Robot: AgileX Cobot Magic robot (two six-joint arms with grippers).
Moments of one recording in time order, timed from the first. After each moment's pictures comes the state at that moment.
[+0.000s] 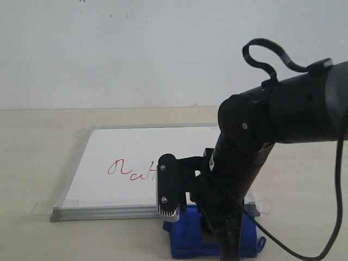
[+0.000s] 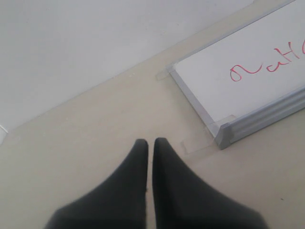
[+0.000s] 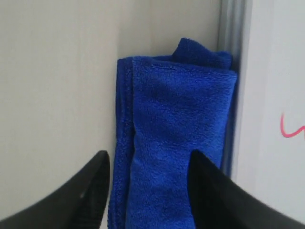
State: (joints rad) left arm -0.01 0.00 0.00 0.23 0.33 0.22; right arm 0.71 1.77 -1.09 0.09 0.74 -0.99
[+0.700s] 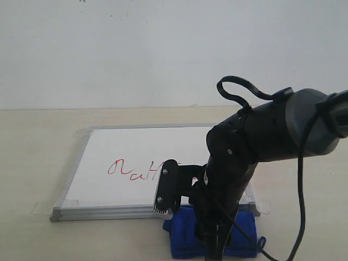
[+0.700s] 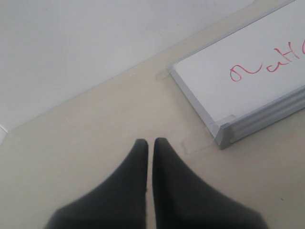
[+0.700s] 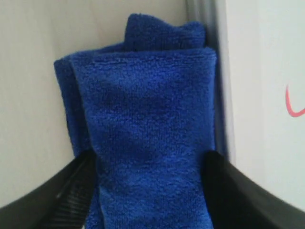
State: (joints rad) left arm -0.01 0.00 0.00 0.23 0.33 0.22; right arm 0.71 1.88 -1.09 -0.04 0.62 -0.71
